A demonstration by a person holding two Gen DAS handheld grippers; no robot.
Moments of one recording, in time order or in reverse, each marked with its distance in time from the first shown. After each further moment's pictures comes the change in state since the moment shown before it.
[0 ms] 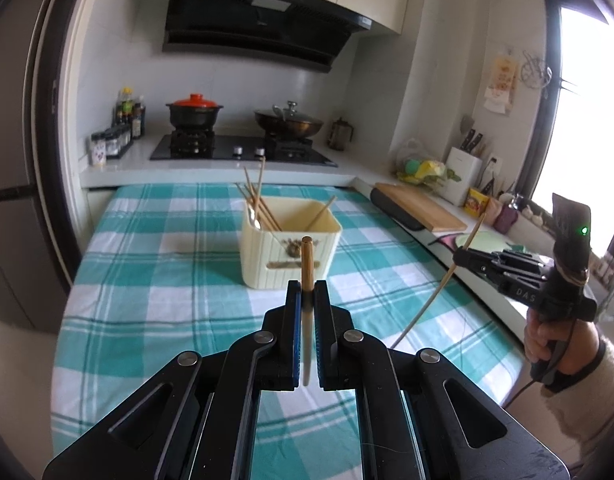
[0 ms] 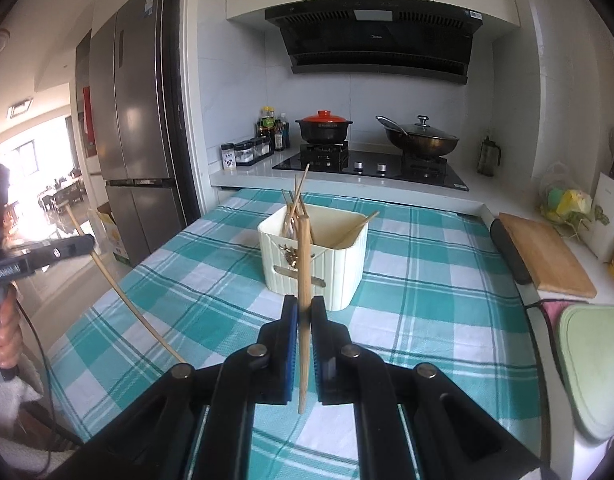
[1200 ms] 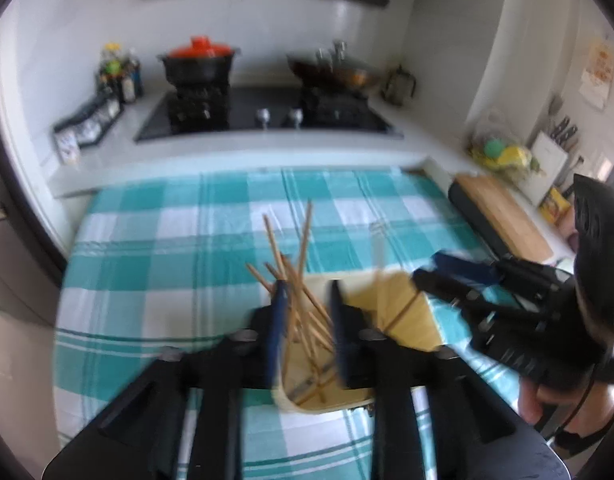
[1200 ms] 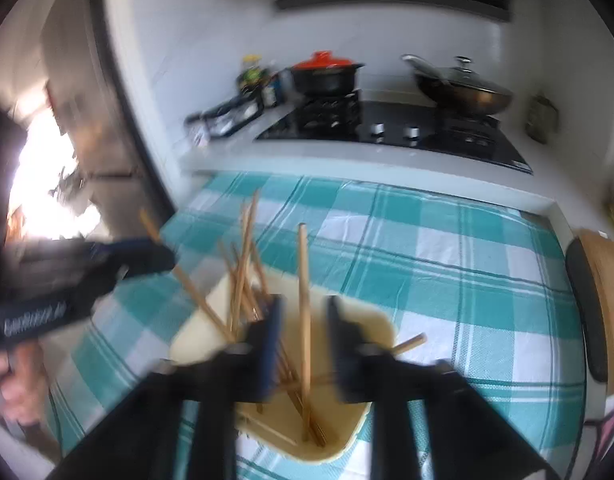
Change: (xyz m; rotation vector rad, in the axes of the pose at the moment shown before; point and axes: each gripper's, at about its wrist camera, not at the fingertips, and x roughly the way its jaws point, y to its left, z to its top) left arm 0.250 0.050 0.157 -0.040 0.231 0.141; right arm 0.251 -0.061 0.146 0.109 0.189 0.086
